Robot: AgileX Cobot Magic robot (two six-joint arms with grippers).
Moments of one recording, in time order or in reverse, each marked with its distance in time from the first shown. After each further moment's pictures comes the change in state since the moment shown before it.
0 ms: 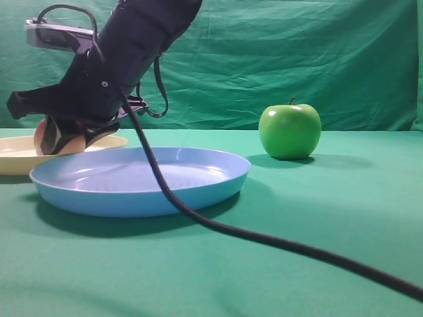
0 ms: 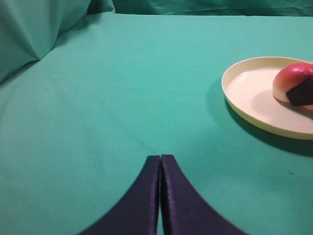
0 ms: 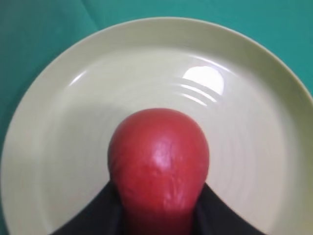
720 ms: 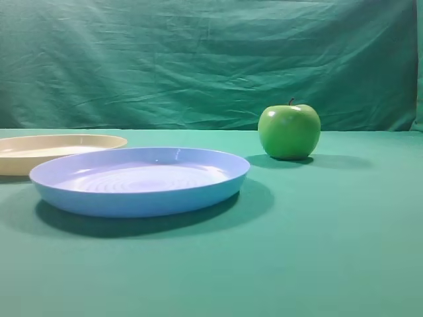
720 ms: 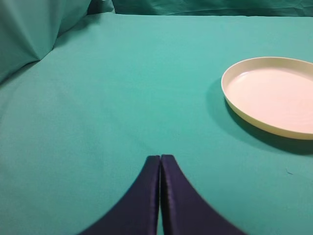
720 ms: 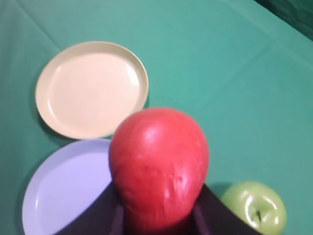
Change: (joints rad) left arm 0.000 0.000 0.000 0.000 0.000 0.000; right arm -0.220 -0.683 0.424 -0.256 0.265 0.310
